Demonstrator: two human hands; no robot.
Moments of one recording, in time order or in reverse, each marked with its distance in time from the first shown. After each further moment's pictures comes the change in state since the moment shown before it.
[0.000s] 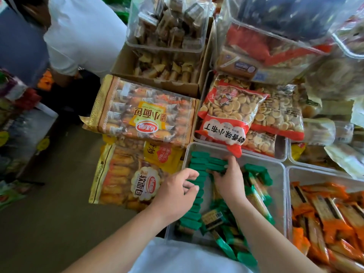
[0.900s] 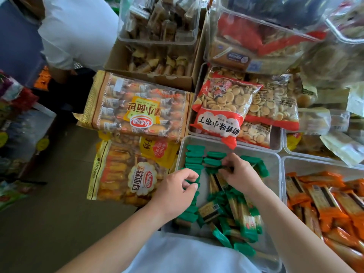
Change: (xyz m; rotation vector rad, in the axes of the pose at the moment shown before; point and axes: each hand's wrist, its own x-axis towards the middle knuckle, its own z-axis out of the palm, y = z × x) left_hand -0.006 0.001 0.014 0.057 -0.023 -0.023; right_hand 0.012 0.022 -0.053 -0.301 -0.310 -0.047
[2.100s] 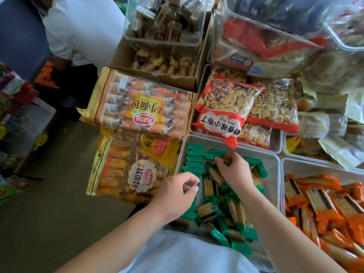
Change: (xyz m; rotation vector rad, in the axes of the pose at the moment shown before) left_hand -0.011 -0.002 0.002 0.017 0.003 0.029; right_hand 0.007 -0.020 0.018 0.202 0.218 0.154
